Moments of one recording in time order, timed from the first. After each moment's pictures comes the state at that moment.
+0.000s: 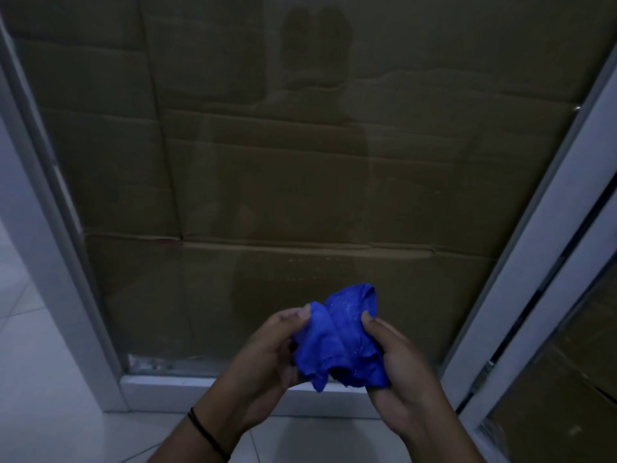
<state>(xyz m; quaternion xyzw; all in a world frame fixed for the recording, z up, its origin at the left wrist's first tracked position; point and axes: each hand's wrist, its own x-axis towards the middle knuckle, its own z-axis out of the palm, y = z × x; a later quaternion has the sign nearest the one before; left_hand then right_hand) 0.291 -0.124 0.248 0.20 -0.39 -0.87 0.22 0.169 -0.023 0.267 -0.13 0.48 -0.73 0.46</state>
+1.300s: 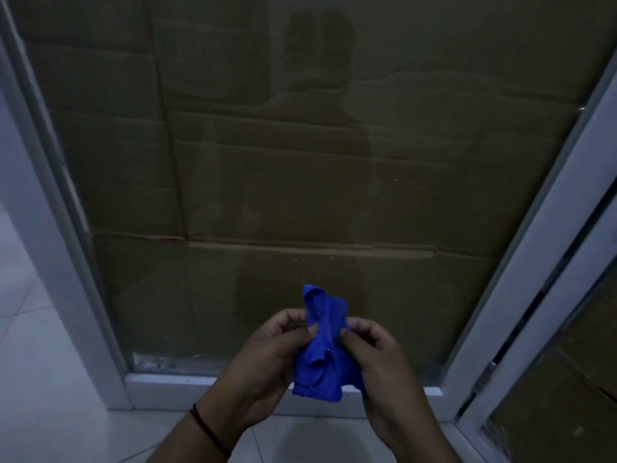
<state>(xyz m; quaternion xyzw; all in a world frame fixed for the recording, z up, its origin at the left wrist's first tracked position) 0.292 -0.125 0.245 0.20 -0.43 -0.84 0.26 0.185 -0.029 0.254 -0.22 0.58 -0.70 0.35</state>
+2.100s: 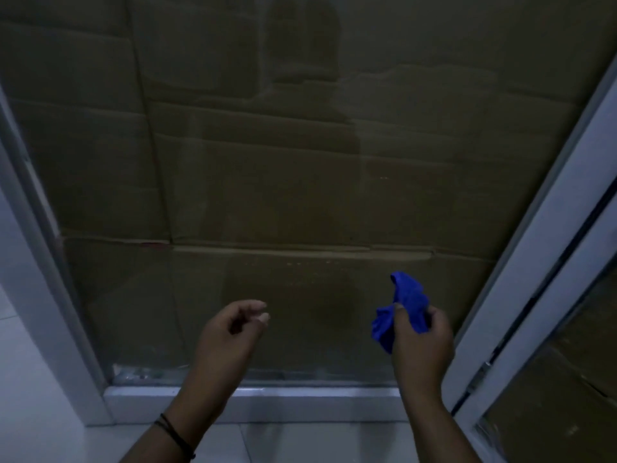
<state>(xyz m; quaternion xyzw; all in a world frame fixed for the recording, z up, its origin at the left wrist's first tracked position) 0.304 -0.173 0.229 0.38 -0.61 -0.56 0.42 0.108 -0.053 0.221 -0.11 0.74 -0.67 -0.06</state>
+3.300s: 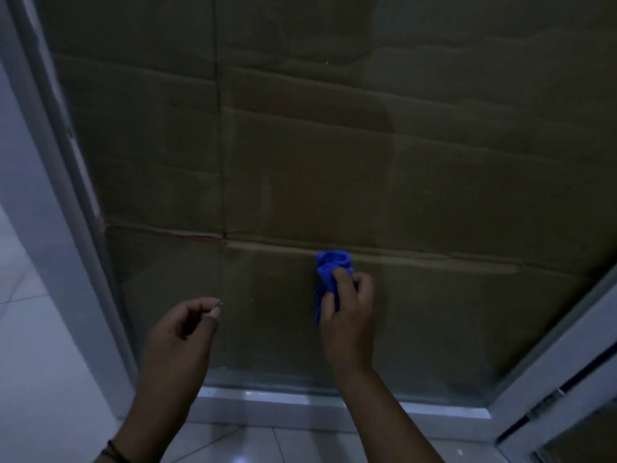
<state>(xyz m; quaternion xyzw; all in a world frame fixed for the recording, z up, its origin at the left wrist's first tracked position) 0.386 -0.273 0.189 0.43 -0.55 -0.49 0.51 0.203 -0.212 0.202 -0.43 0.72 -0.51 -0.20</state>
